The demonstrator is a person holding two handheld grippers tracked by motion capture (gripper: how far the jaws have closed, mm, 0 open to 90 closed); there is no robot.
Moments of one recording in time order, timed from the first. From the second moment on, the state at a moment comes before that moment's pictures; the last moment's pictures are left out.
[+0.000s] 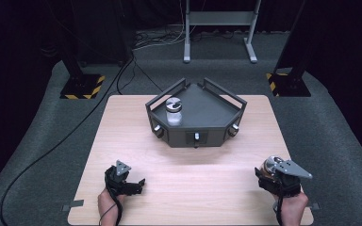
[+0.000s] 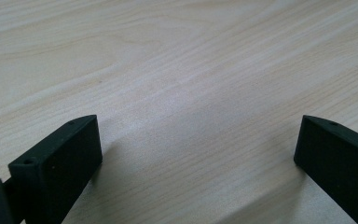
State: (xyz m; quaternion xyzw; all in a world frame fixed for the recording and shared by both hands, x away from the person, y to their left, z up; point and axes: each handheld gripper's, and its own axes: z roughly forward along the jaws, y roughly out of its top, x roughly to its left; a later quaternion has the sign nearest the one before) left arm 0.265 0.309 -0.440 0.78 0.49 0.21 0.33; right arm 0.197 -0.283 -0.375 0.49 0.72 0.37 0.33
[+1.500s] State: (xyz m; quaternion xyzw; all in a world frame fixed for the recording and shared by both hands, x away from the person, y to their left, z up) left arm 0.265 0.309 -0.440 0.78 0.49 0.21 0.33; right arm 0.250 -0.247 -0.326 0.43 0.74 0.40 0.34
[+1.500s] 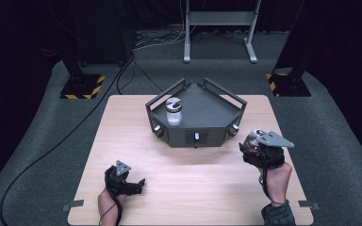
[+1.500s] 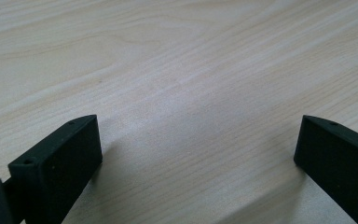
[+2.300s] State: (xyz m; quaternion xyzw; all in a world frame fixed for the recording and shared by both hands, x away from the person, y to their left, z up) left arm 0.265 0.309 -0.440 0.78 0.49 0.21 0.33; right arm 0.282 -0.228 -0.304 0.40 0.75 0.41 0.33
